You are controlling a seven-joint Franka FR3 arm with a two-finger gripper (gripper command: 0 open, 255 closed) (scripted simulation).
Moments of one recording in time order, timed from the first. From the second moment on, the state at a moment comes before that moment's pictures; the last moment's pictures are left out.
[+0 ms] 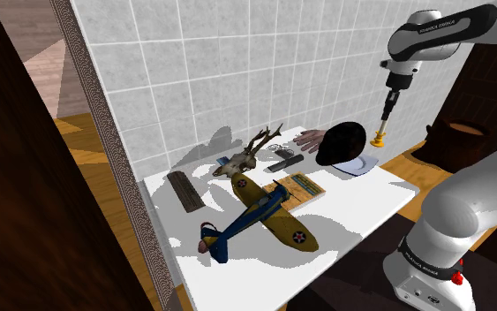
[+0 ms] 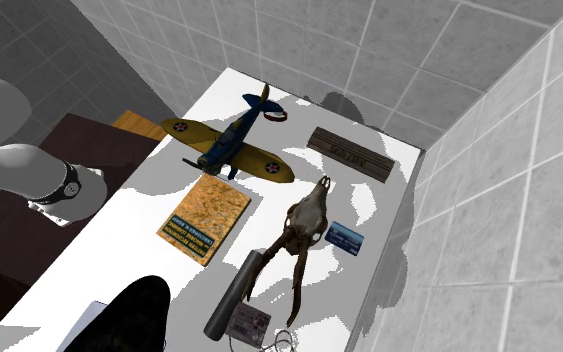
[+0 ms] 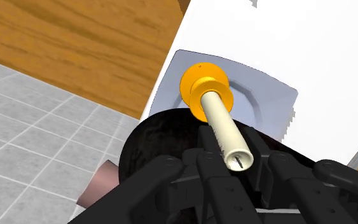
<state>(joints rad) -0.25 -0.38 -0.56 -2.24 -0.20 1.90 -0.90</state>
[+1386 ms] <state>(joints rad) -0.25 -0.30 -0.61 -2.41 -0.19 2.16 -0.92</state>
